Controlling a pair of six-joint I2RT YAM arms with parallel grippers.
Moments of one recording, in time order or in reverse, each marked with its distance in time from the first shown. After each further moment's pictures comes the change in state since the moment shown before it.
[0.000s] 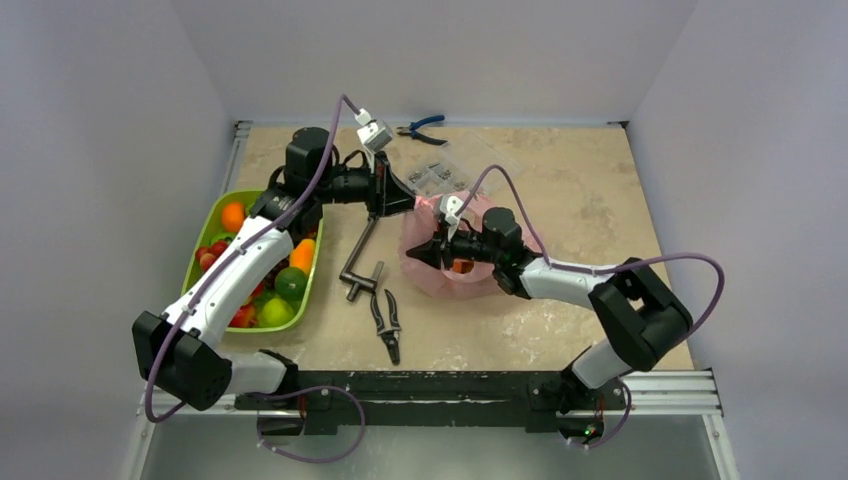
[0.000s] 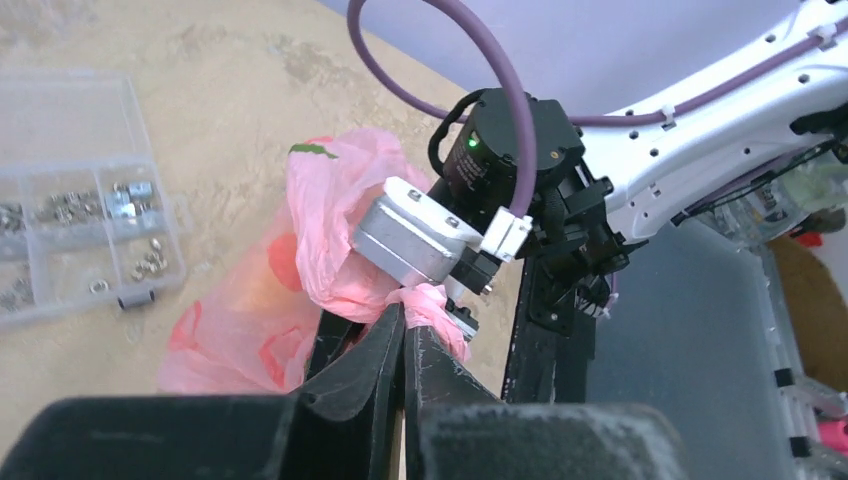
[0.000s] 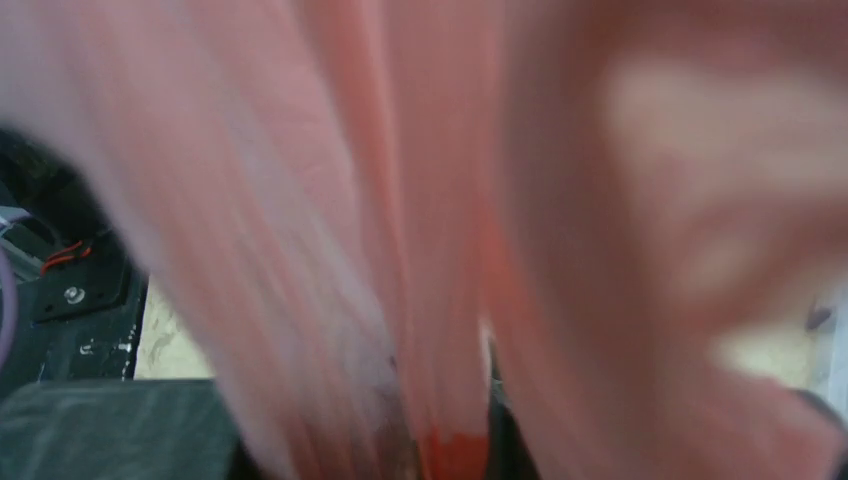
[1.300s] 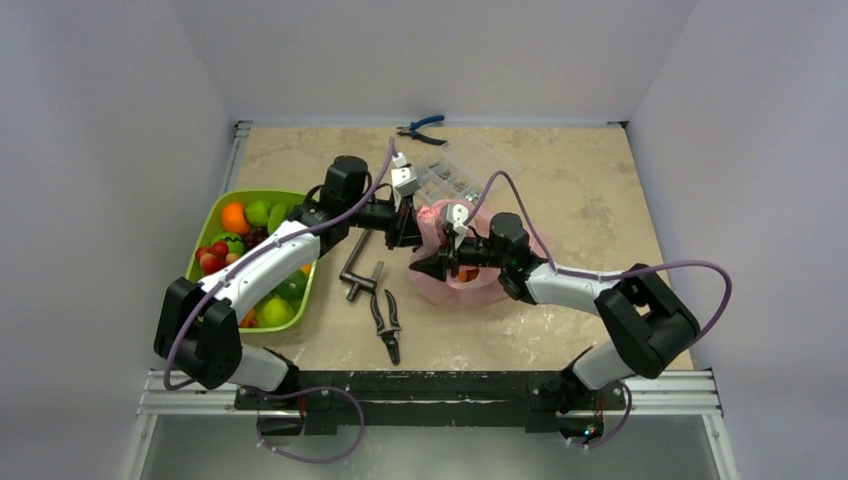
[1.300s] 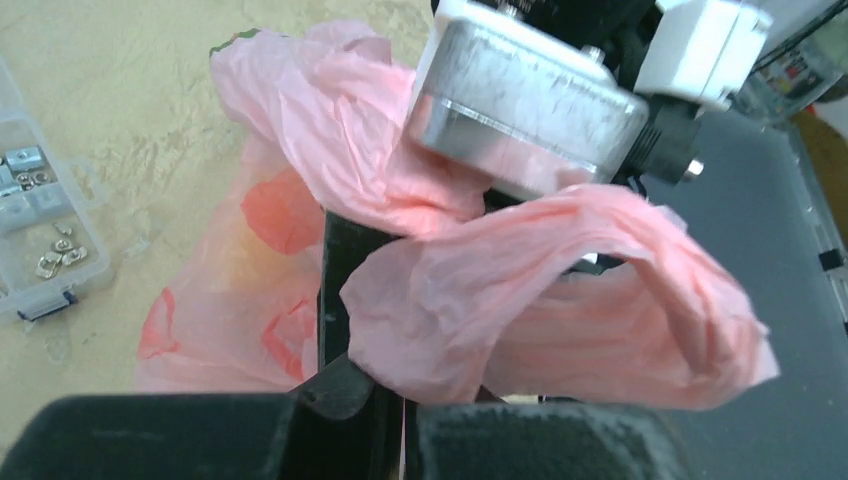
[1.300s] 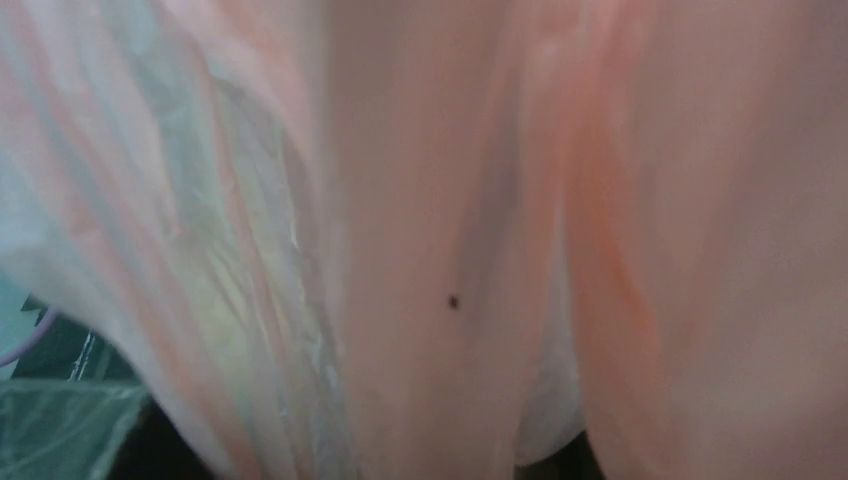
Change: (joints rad) left arm -0.084 0.113 -0.209 0.112 0.055 0.213; right arm -0.009 -0.031 -0.082 0.070 -0.112 -0.021
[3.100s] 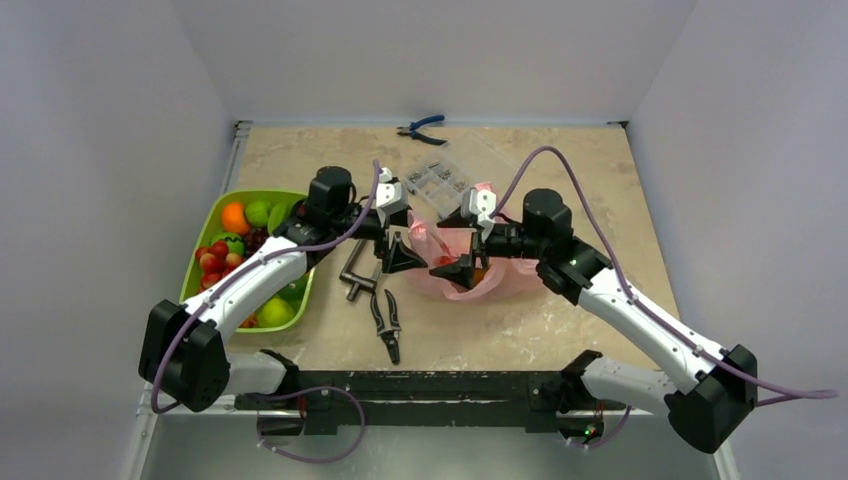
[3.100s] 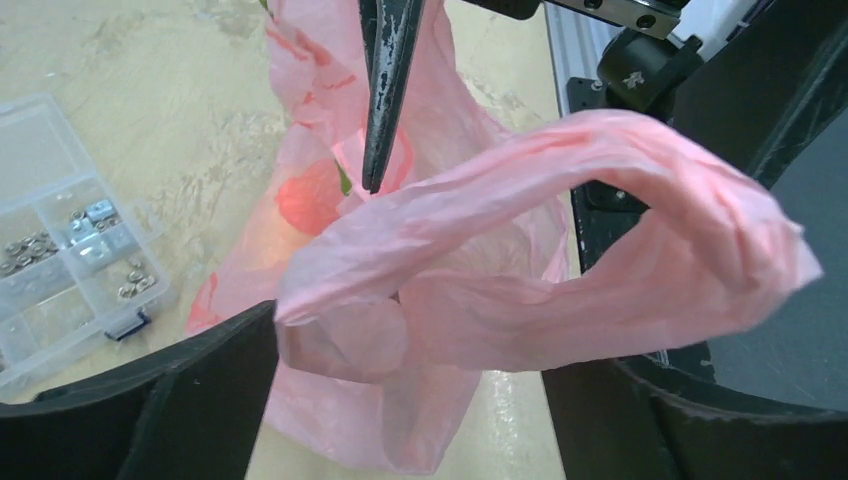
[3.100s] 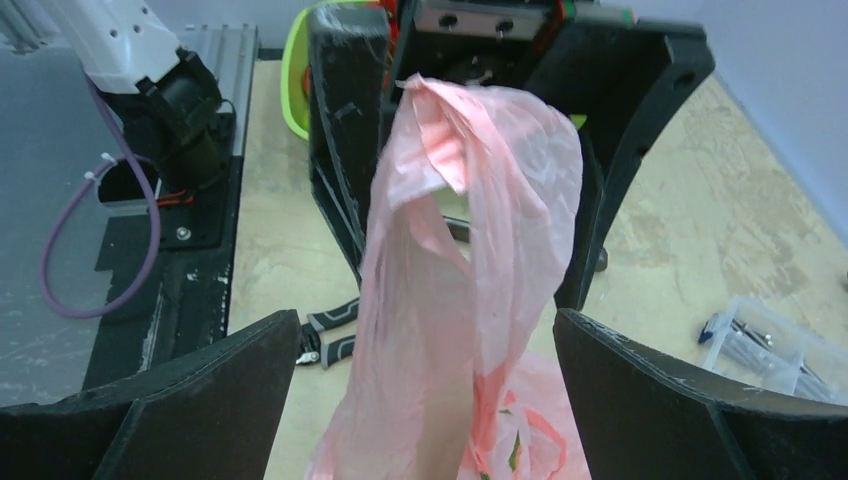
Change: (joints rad) left arm 0.042 -0.122 -0.119 0.055 0.039 0.168; right arm -0.014 -0.420 0.245 -0.789 0.043 -0.226
